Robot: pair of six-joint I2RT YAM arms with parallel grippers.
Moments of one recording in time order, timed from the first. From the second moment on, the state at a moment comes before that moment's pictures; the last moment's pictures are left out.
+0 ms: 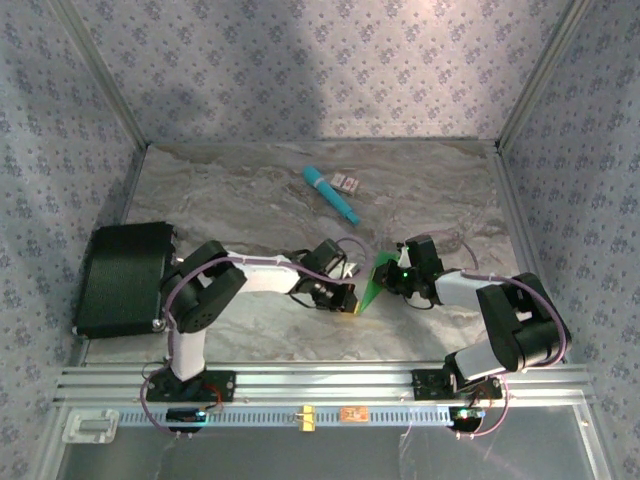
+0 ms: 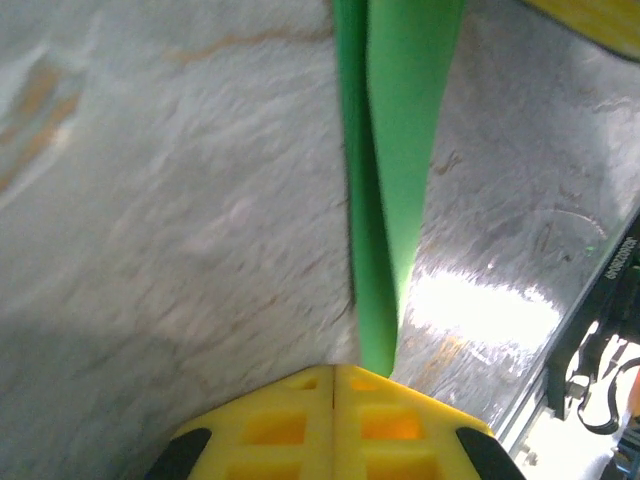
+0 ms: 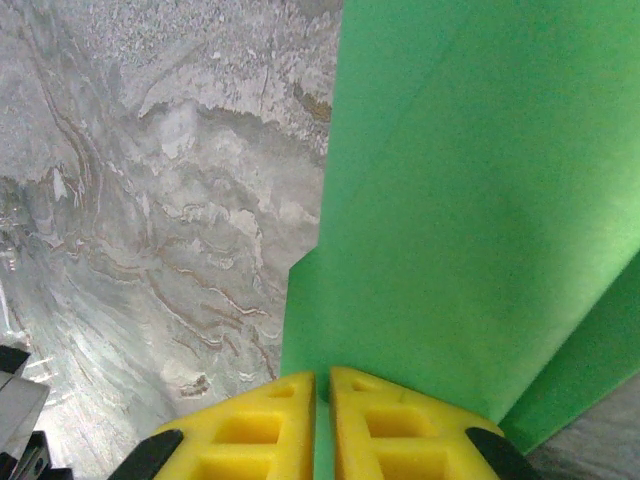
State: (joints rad) left arm -0.94 1.89 1.00 -0.17 0.54 -0.69; right arm 0.32 1.45 0.45 0.10 -0.43 0.74
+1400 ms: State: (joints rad) left arm -0.96 2.01 1.14 -0.08 0.59 -0.80; right arm 0.31 1.45 0.44 0.11 -0.44 0.74
